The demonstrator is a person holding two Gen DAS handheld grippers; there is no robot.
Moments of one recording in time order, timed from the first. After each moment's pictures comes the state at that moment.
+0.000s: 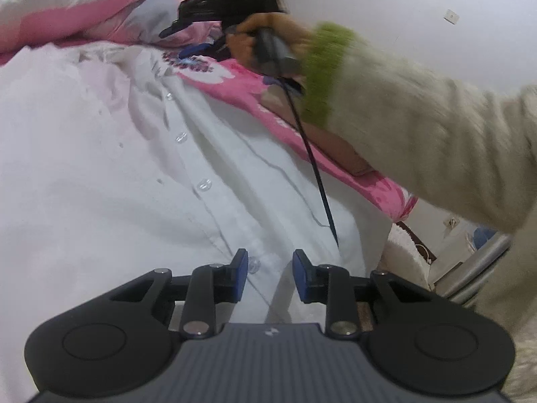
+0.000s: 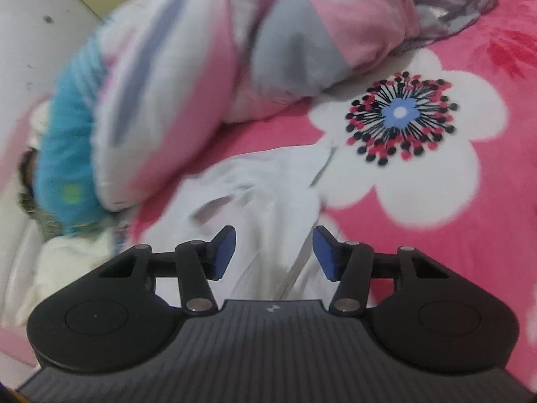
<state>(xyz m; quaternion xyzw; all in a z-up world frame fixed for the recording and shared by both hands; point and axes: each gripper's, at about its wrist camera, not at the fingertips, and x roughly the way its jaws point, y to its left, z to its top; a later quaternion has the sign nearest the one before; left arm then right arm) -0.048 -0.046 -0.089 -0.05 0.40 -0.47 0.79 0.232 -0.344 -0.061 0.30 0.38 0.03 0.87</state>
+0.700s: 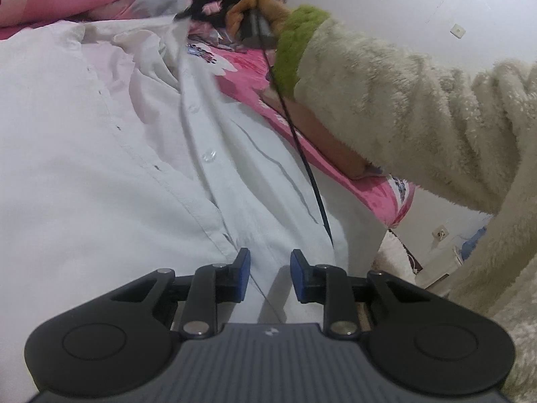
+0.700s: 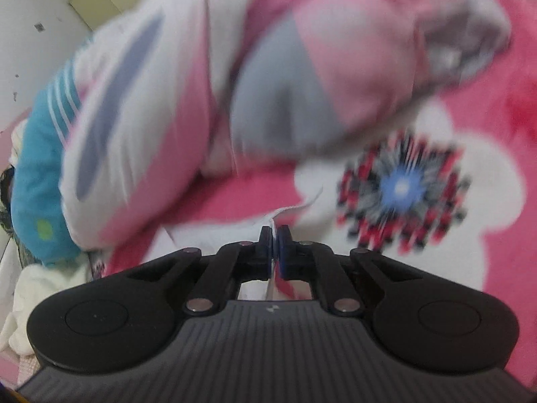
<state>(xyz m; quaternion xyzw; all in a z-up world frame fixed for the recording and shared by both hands) -0.051 -0.049 -0.097 -0.07 0.41 -0.47 0.78 0.273 -0.368 -0.039 0.28 0.34 0.01 0.90</state>
